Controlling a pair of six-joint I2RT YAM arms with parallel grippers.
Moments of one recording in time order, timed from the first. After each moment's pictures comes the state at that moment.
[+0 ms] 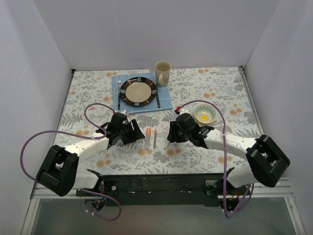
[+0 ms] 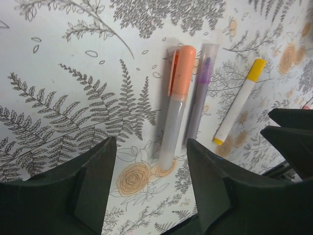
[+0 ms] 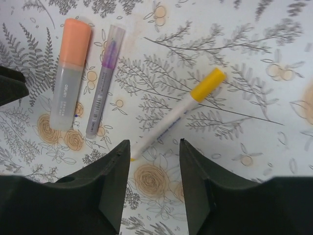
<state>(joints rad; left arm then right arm) -0.48 1.30 0.55 -0.08 0.20 -0.78 0.83 1.43 0.71 -0.10 0.05 0.61</state>
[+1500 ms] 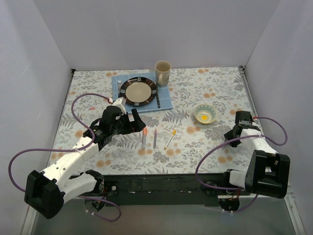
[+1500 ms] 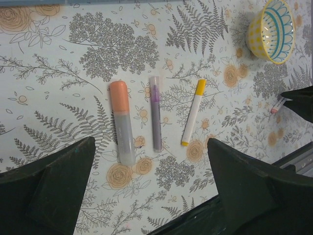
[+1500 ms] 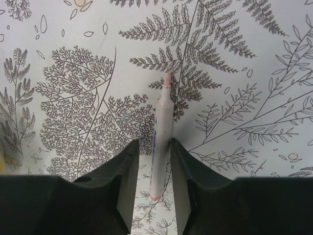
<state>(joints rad) -0.52 1.03 0.73 -0.31 0.06 -0.63 -0.15 1.24 0.58 -0.50 0.19 0.86</state>
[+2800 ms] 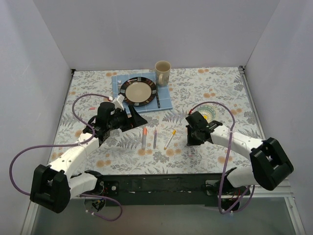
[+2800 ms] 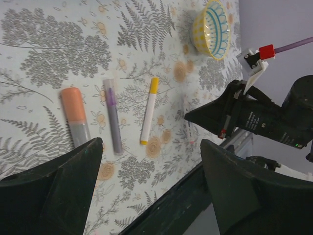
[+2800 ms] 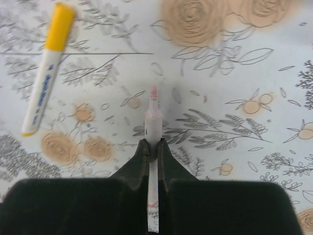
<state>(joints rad) -0.37 1.09 0.70 -0.14 0.40 -0.71 0.62 1.39 0.73 -0.52 0.07 0.58</state>
